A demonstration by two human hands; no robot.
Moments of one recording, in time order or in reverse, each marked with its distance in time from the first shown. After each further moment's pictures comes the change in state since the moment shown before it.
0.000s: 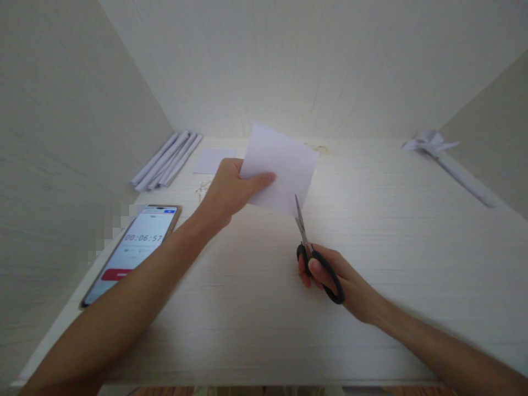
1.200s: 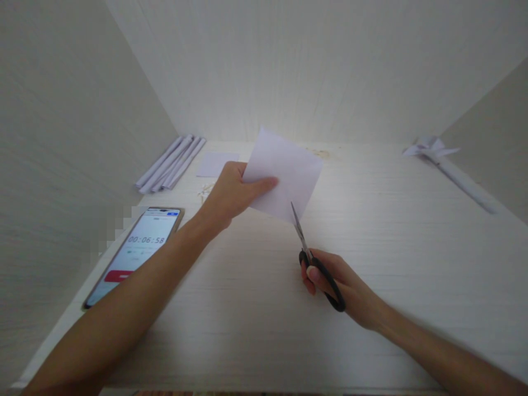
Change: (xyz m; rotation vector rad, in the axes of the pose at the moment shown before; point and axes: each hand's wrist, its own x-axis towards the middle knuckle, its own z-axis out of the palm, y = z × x) left_hand 0.002 0.001 -0.003 0.032 -0.072 0.012; right_hand 0.002 -0.002 -0.001 -0.024 -0.012 0.029
